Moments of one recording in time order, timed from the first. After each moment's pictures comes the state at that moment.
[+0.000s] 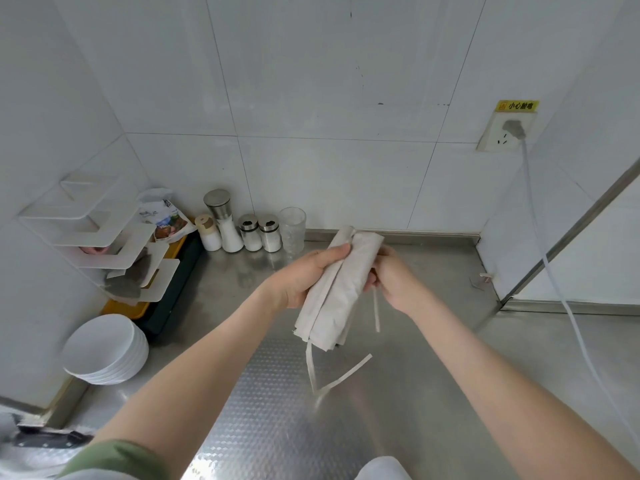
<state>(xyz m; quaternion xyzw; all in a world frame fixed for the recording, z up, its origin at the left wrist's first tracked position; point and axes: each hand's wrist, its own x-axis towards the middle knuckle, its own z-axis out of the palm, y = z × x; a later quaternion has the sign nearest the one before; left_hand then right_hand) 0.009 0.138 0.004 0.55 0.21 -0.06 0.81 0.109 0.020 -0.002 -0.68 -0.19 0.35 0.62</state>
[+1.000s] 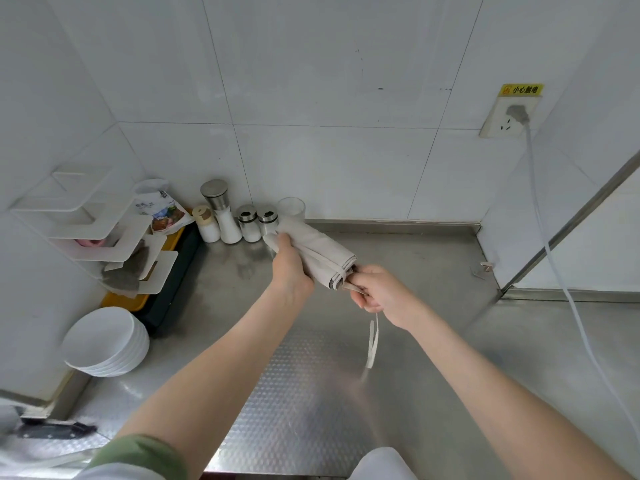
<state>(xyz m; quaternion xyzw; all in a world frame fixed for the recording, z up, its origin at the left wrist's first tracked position) 0.027 0.141 -0.025 0.22 0.43 0.26 0.84 0.093 0.006 -0.030 -0.68 -0.23 0.46 0.53</state>
